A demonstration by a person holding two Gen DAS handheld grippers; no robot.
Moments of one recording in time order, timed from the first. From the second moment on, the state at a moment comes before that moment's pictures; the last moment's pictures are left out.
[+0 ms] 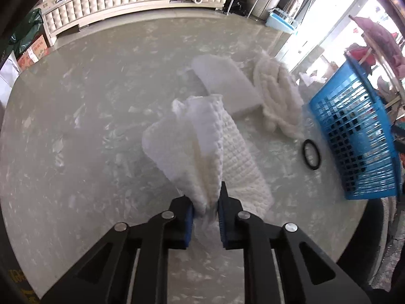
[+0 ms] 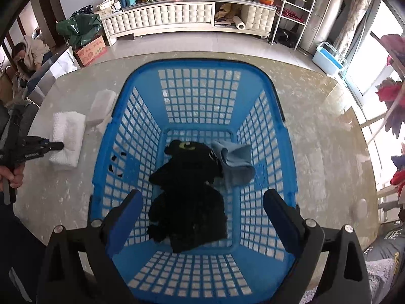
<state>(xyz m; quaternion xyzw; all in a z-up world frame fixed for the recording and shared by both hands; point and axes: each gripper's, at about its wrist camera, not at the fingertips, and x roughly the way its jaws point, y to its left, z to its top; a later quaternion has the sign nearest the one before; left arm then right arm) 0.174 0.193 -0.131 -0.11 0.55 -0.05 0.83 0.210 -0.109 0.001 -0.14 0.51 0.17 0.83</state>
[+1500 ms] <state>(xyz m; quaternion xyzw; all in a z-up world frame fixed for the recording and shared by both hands) 0.182 -0.064 0.039 0.04 0.47 -0.22 0.85 0.169 -0.205 0.008 -0.10 0.44 0.16 0.88</state>
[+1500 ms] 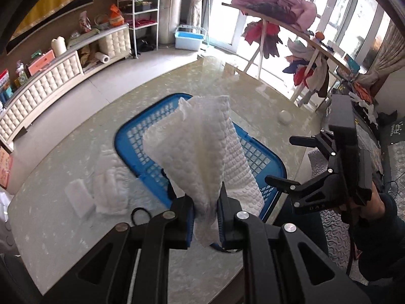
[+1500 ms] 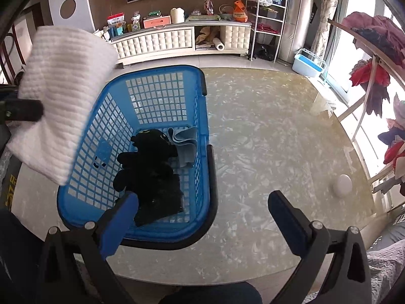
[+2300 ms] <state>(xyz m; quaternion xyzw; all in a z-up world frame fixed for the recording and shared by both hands) 0.265 -0.121 -0.065 0.11 0.54 -0.23 0.80 0.193 -0.214 -0.021 -0.06 0.47 0.15 0.87</state>
